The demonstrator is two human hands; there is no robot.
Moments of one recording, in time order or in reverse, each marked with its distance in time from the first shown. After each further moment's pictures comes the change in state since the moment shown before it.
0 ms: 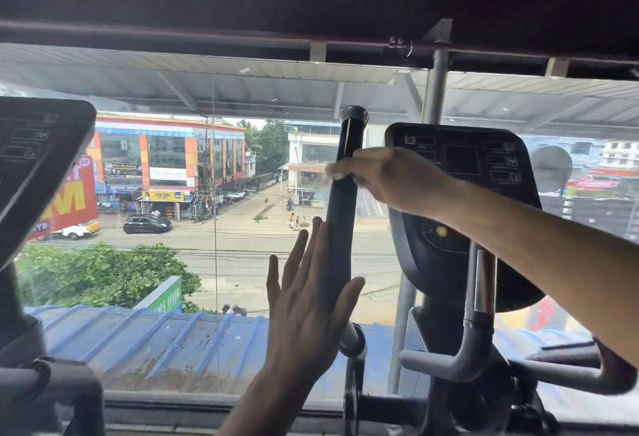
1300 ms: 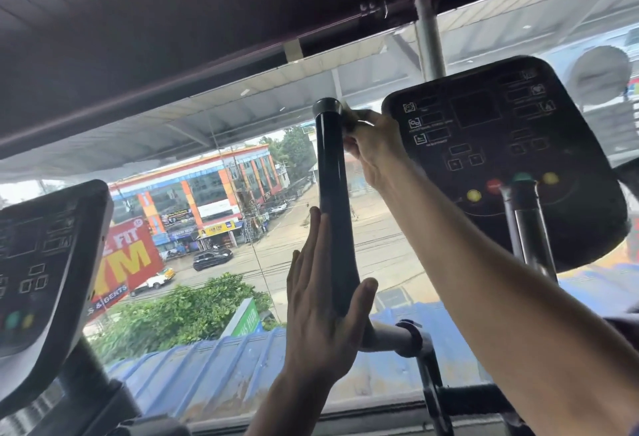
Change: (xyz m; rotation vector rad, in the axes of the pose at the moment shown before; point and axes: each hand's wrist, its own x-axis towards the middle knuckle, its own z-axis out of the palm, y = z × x) left_hand 0.030 -0.003 -0.009 -0.156 -0.072 0.152; right_hand 0.048 0.035 0.063 1.653 0.927 1.071
